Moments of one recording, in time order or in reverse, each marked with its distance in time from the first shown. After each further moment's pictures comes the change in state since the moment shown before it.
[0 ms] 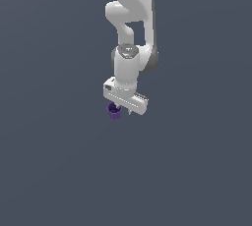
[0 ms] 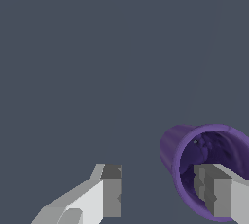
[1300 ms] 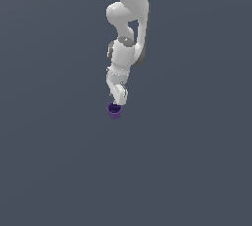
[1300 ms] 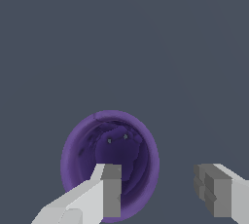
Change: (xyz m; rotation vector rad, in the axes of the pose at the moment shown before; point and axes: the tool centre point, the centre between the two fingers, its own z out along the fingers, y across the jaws) arm -0.042 0.086 0.012 -0.014 0.229 0.676
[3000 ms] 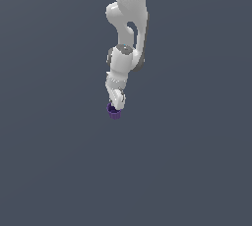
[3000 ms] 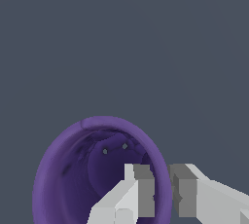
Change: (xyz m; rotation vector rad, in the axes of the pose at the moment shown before) arm 0.001 0.002 0.029 0.003 0.006 0.015
